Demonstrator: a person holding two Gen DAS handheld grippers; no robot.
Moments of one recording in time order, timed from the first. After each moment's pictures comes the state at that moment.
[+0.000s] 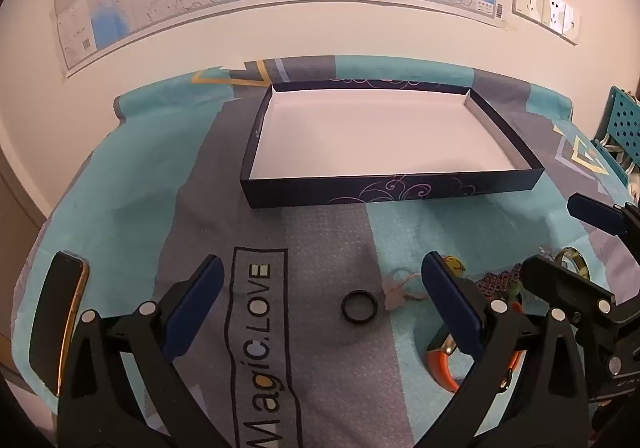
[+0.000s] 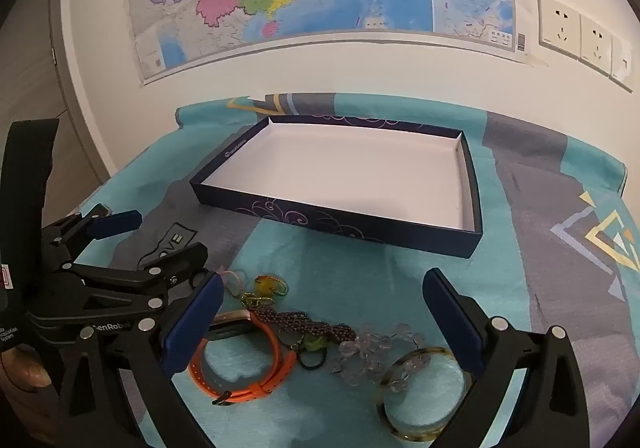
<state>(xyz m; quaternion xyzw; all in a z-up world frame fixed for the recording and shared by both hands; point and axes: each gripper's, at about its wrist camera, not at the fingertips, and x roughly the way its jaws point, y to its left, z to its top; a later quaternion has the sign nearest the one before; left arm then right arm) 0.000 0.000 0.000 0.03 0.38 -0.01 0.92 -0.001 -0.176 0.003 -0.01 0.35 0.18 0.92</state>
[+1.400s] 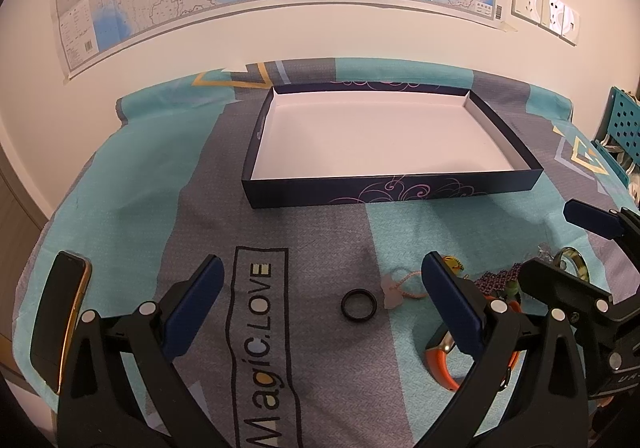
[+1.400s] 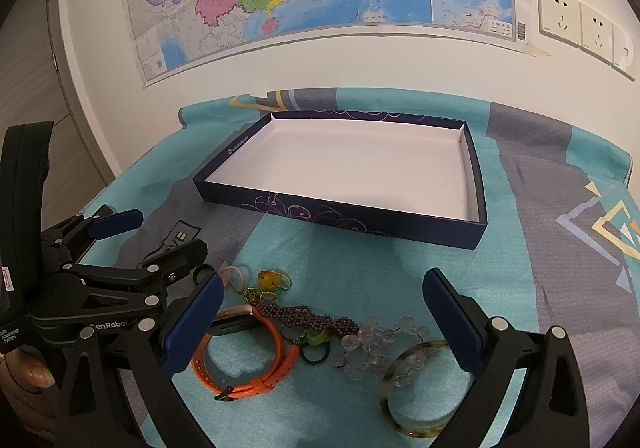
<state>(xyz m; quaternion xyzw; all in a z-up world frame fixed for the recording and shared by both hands) -0.002 -0.002 0.002 0.03 0.38 -0.01 0.93 -0.004 -0.180 0.002 0.00 0.36 0.19 0.92</state>
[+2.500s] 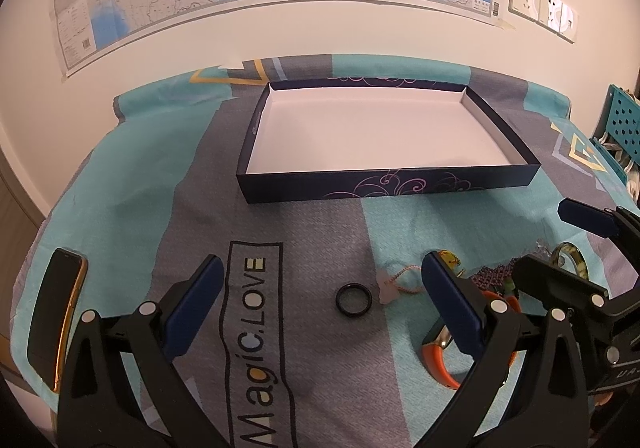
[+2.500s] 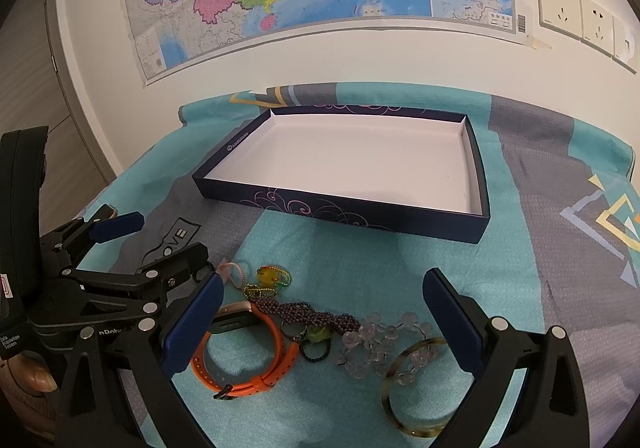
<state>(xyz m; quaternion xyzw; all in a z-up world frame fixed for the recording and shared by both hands) -0.005 -0.006 -0.002 0.03 0.38 -0.01 0.93 -0.003 -0.181 -0.003 0.01 0.36 0.19 0.91</state>
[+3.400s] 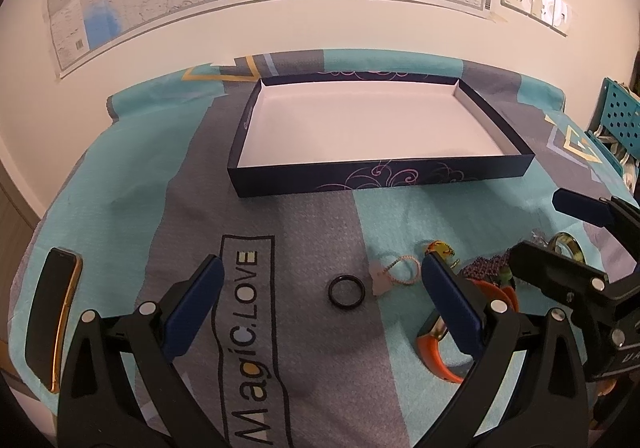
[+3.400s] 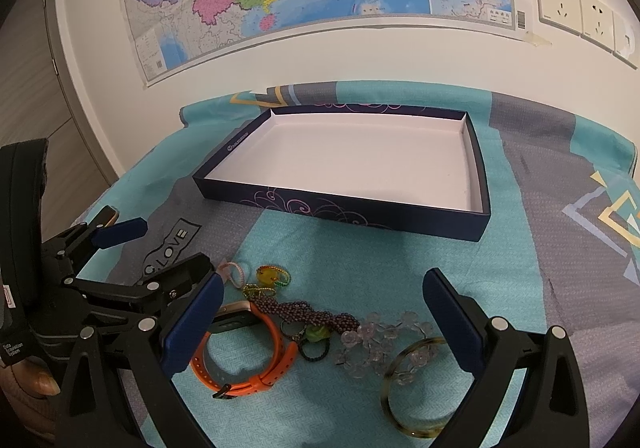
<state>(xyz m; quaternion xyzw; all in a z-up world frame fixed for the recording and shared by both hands) -0.009 -0.011 -0.006 0.03 0.38 -0.03 0.92 -0.002 -0.182 -0.005 0.01 0.37 0.20 0.91</state>
